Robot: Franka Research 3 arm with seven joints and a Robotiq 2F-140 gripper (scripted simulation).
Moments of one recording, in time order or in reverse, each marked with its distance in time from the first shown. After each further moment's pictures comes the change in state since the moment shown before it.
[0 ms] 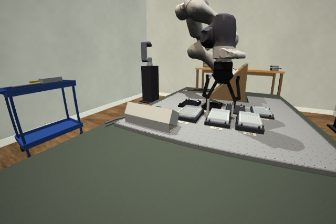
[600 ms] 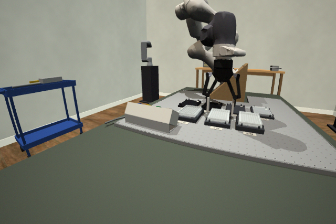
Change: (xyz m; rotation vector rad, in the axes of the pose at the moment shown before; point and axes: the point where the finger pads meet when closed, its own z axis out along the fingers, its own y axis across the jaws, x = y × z) arm 0.002 0.000 -0.008 0.001 0.004 0.000
